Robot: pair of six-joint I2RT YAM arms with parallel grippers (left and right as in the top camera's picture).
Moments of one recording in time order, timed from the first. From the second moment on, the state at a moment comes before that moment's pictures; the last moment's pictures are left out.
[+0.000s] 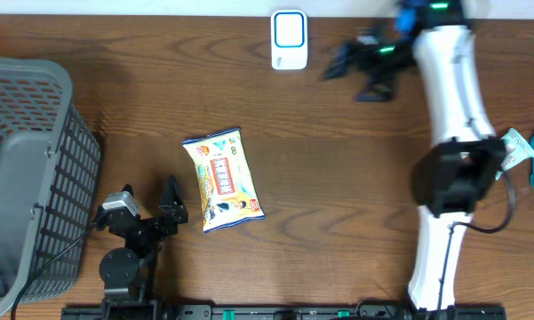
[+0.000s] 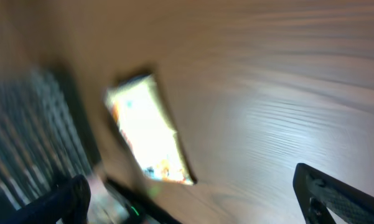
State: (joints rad) left arm 0.02 0.02 0.02 -0.12 0.02 -0.38; right arm 0.15 2.33 2.38 -1.52 -0.66 0.20
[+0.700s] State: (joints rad) left arm 0.02 0.02 0.02 -0.12 0.02 -0.38; right arm 0.83 2.49 2.38 -1.36 -0.17 0.23
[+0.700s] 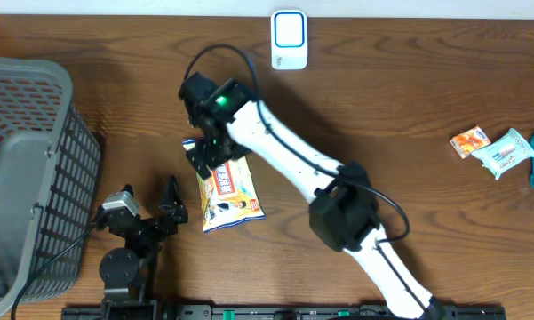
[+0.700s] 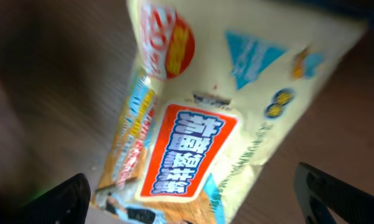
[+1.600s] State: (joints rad) left arm 0.02 0.02 0.02 -0.12 0.02 -0.38; right arm 0.89 2.61 2.38 -1.49 -0.03 0.59
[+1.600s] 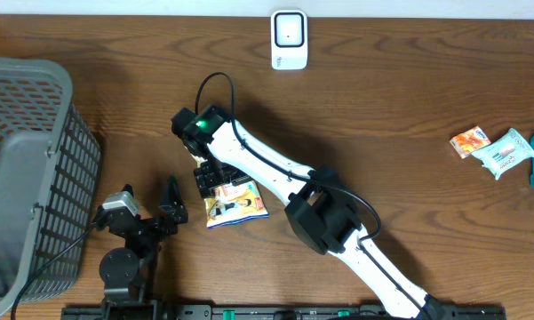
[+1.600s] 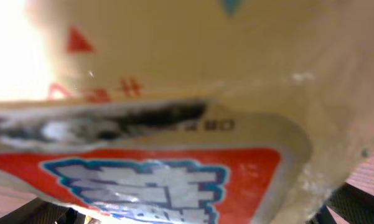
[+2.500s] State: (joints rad) left arm 0.02 0.02 0.02 -0.12 0.02 -0.38; right arm 0.92 2.54 2.25 -1.32 0.11 0.79
